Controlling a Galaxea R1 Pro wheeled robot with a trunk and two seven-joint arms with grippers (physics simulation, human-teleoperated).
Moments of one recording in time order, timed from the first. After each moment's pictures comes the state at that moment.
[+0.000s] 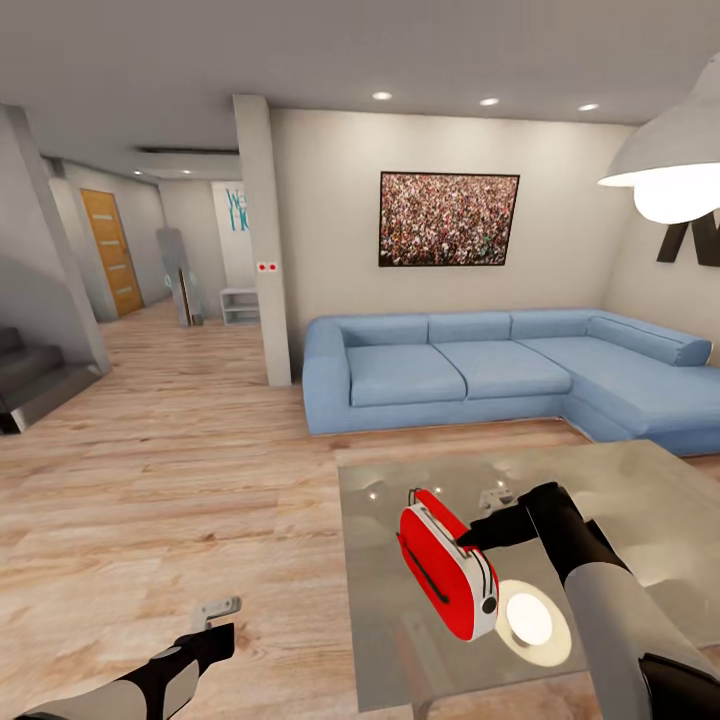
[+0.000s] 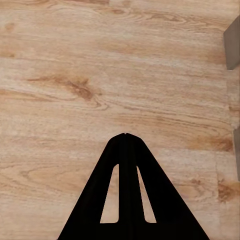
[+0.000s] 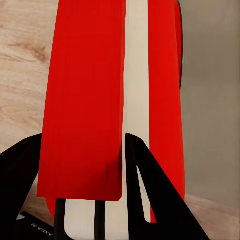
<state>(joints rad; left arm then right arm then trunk) -0.65 0.08 -0.23 0.00 0.44 -0.11 -0.04 -0.81 -0.07 -0.28 -0.66 0.74 0.75 0.91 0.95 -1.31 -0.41</state>
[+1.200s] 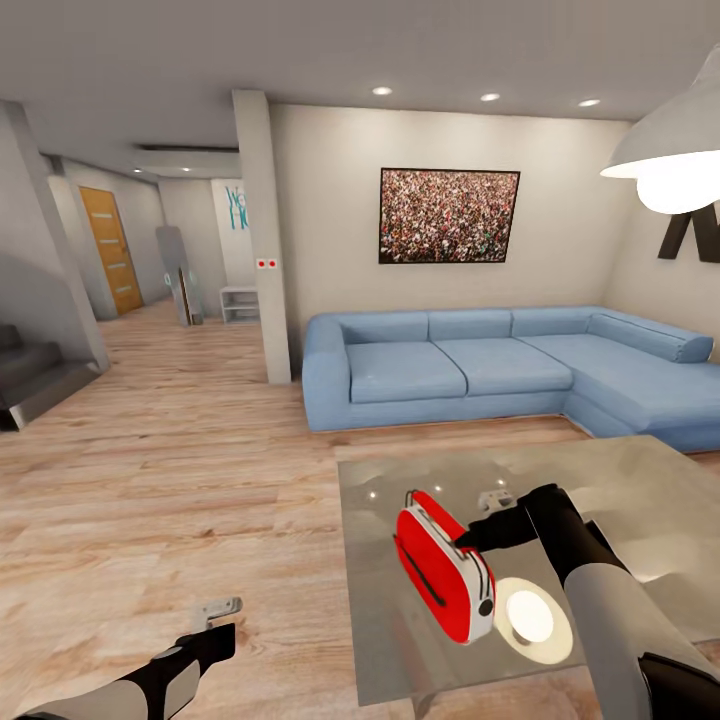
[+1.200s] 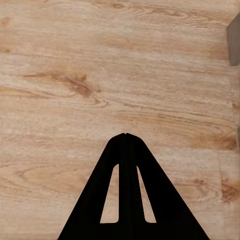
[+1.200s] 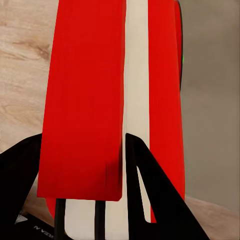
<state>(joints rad) -0.65 0.07 -0.23 0.00 0.44 -0.11 -0.04 -0.81 -0.07 -0.28 -0.65 0.72 0.74 0.92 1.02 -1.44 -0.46</state>
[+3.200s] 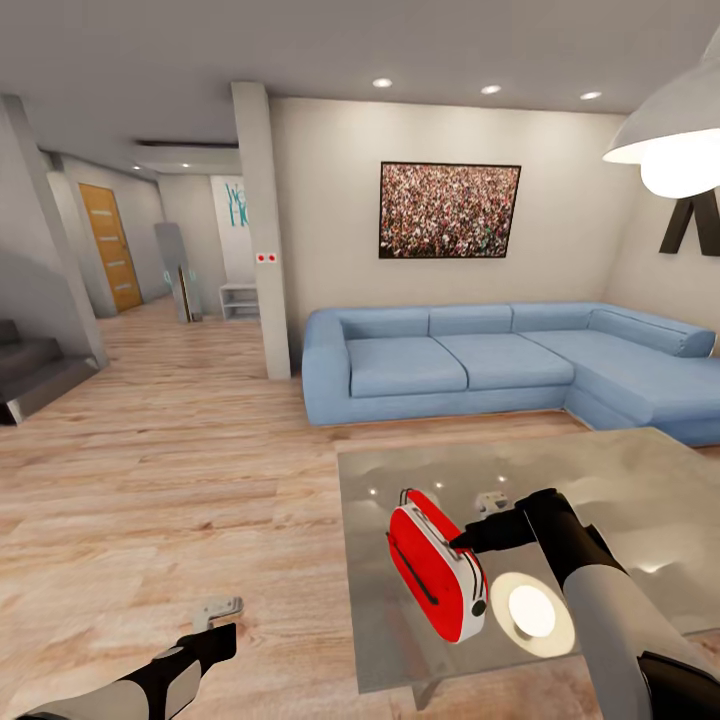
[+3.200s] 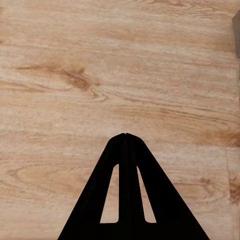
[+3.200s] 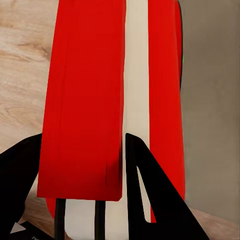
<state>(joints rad) -0.65 0.07 -0.23 0.00 0.44 -0.11 -0.04 -0.81 -0.07 -0.28 -0.61 0.67 0.71 0.91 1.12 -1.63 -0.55</state>
